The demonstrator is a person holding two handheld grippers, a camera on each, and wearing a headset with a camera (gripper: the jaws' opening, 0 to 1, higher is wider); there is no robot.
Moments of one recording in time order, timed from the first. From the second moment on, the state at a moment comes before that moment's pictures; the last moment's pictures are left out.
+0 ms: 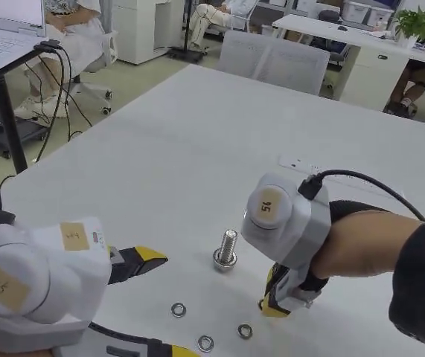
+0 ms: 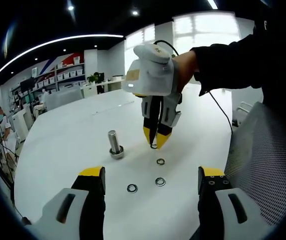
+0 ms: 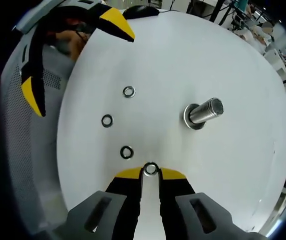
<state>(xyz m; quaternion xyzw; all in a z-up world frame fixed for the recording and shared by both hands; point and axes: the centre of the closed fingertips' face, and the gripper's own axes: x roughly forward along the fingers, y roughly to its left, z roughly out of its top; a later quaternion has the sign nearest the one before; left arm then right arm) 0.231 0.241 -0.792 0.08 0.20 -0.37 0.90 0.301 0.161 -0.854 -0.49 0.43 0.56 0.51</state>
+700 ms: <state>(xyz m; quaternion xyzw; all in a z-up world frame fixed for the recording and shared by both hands) 0.225 0.227 -0.788 0.07 0.19 -0.40 0.89 0.292 0.152 -0.812 -0.47 0.41 0.56 0.55</state>
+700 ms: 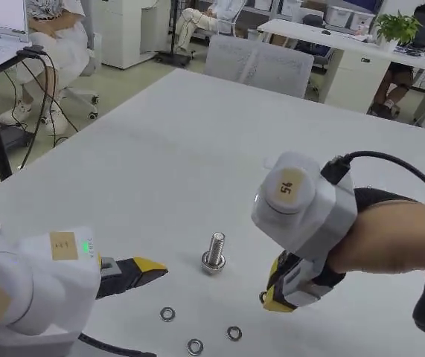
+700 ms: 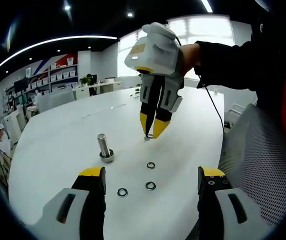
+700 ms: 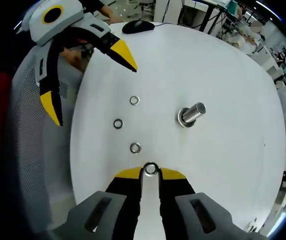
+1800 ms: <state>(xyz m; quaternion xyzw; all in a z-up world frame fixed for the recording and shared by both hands) 0.223 0.222 -0.786 0.07 0.19 -0.41 0.89 0.327 0.105 -0.766 -0.47 0.41 0.51 0.59</state>
